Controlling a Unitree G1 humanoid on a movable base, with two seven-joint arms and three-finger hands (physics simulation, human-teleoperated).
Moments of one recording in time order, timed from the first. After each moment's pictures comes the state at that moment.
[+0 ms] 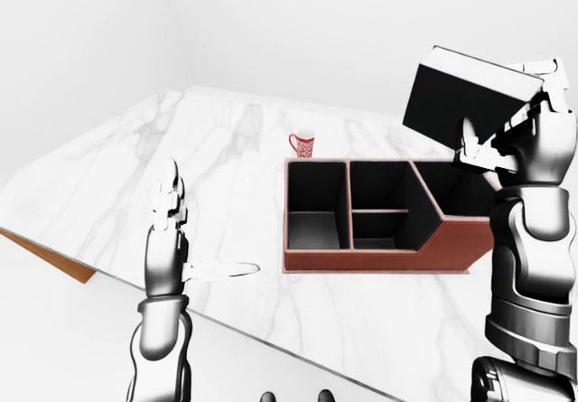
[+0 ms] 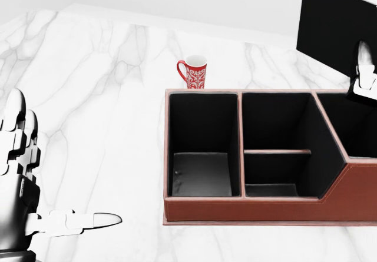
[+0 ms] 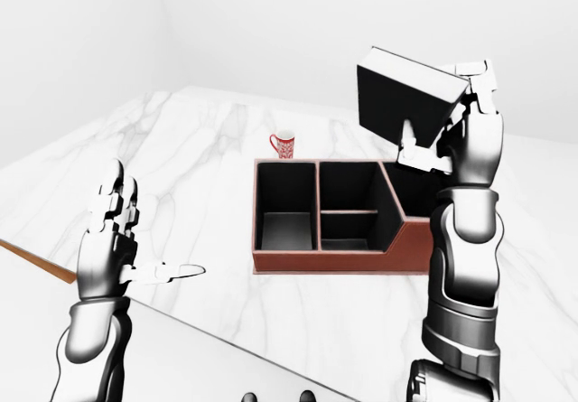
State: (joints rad) left arm 0.15 0.01 0.08 -0.52 0.19 -0.01 -0.03; right arm -0.42 -0.38 -0.35 -0.22 0.13 0.09 0.04
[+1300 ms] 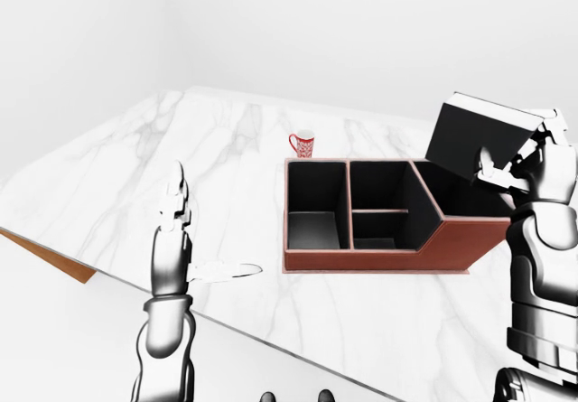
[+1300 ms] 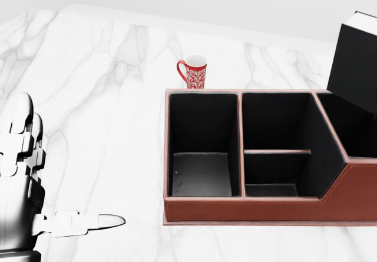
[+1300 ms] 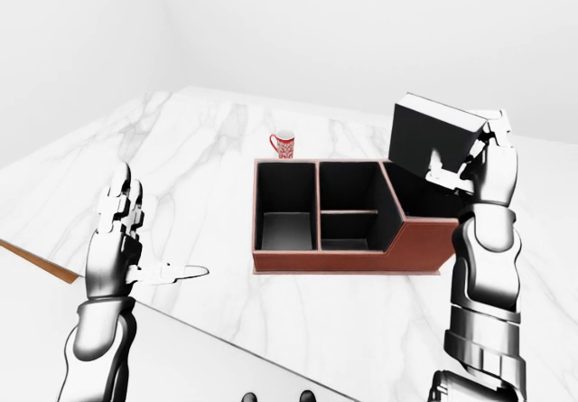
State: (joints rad) left arm 0.15 0.01 0.07 -0.48 0.21 -0.03 -0.02; right arm -0.36 -0.47 -0.43 0.05 0.17 0.09 0.01
